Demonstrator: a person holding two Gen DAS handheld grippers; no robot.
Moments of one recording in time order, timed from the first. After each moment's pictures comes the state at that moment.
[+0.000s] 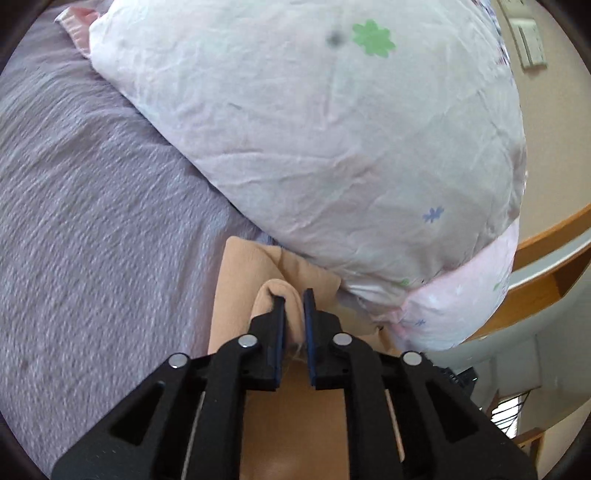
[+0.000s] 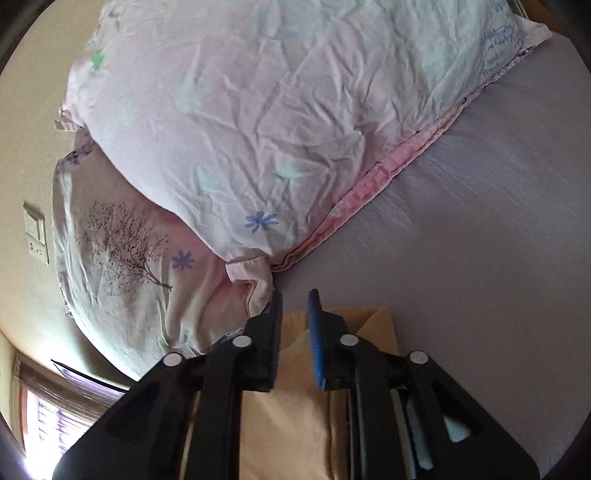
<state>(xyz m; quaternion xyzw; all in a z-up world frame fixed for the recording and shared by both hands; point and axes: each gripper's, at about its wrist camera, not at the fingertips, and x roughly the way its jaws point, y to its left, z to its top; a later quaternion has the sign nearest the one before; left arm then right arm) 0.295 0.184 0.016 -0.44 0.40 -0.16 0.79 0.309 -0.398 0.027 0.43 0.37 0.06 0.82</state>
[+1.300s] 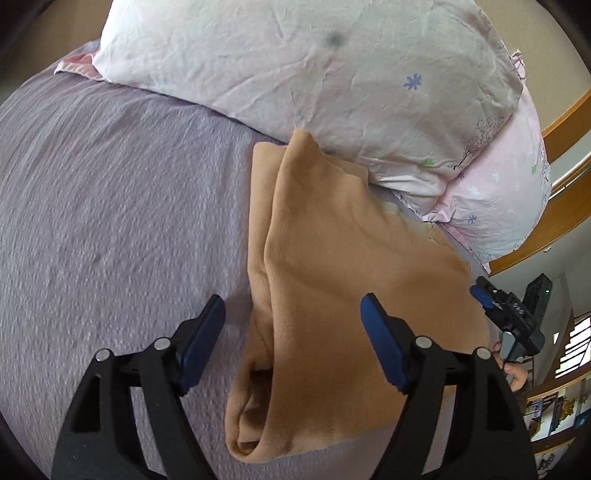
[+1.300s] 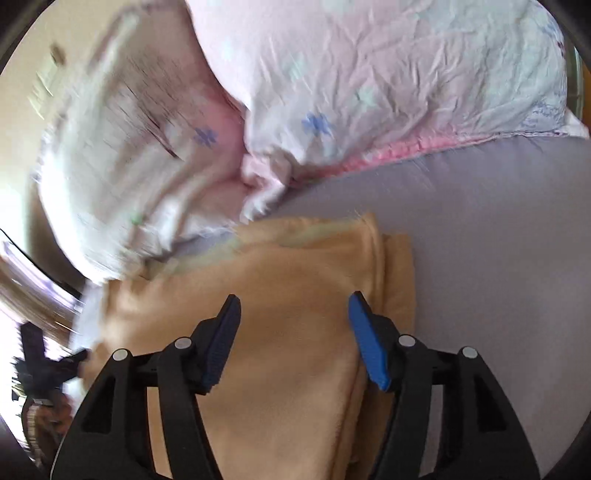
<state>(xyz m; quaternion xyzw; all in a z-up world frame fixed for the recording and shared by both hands) 0.228 0.144 0.024 -0.22 0.49 -0.13 0.83 0.264 -0.337 0.048 0.22 0.41 0.10 0.88</state>
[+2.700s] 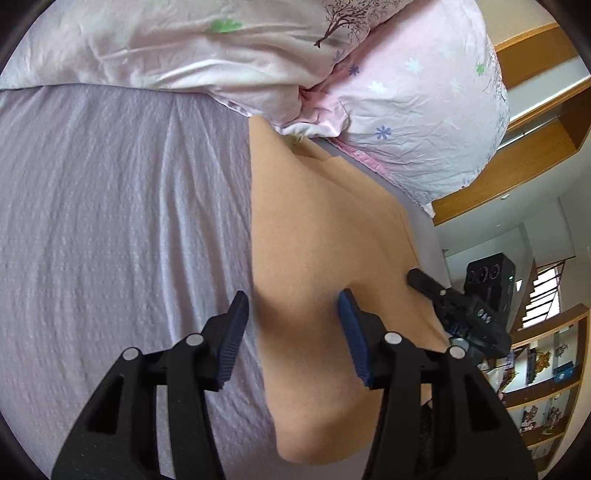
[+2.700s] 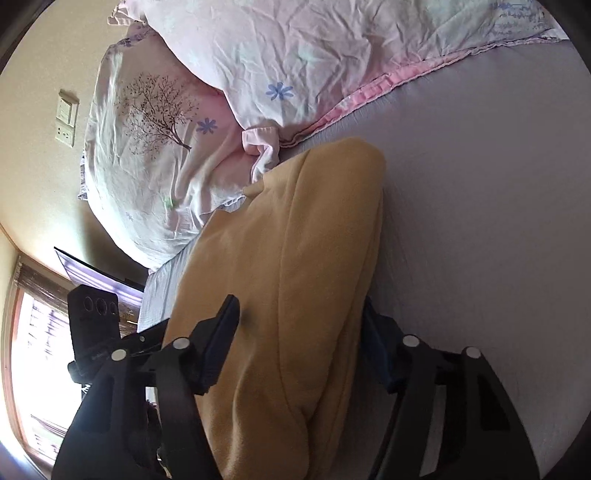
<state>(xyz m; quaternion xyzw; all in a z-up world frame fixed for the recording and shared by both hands) 0.270 -0.093 0.013 -0.23 0.52 -0.28 0.77 0.235 -0.384 0.021 0.31 0.46 0.18 0.81</state>
